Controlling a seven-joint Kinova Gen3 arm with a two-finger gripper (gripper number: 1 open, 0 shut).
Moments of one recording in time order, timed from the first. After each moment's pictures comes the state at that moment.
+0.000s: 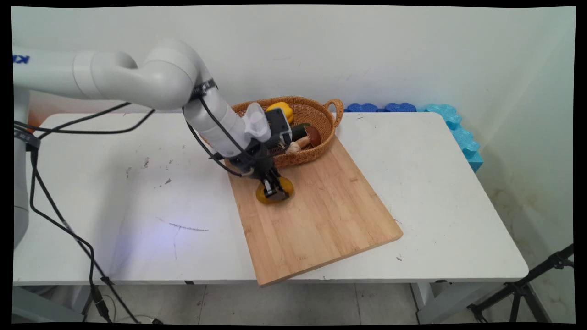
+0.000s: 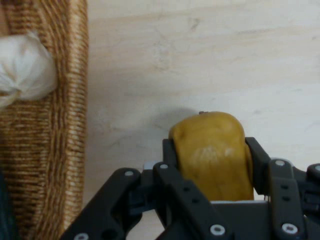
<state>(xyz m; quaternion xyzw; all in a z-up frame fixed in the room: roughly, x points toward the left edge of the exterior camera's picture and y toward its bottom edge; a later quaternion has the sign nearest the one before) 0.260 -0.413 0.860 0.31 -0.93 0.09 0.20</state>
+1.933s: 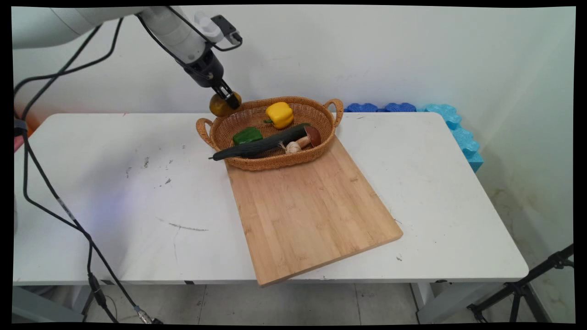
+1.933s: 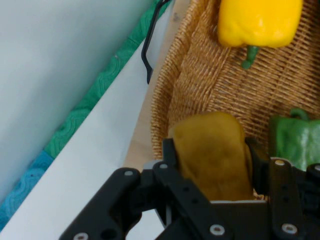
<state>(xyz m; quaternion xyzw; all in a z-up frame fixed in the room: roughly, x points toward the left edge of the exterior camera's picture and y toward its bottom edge) 0.415 -0.542 0.946 0.48 -0.85 0.19 0.13</state>
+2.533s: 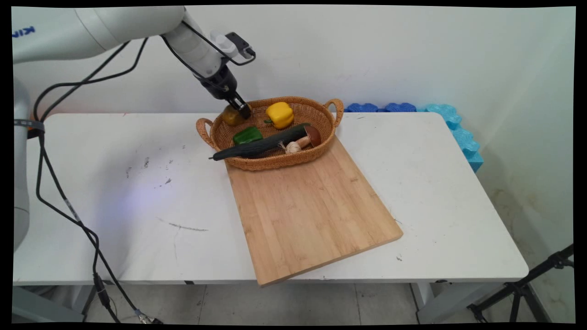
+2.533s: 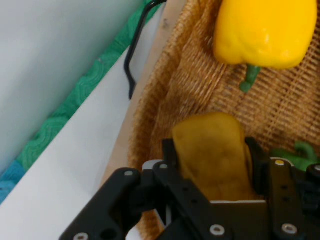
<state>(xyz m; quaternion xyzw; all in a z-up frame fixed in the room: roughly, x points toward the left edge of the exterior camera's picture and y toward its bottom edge) 0.402 -0.568 0.902 0.50 -0.84 0.17 0.14</state>
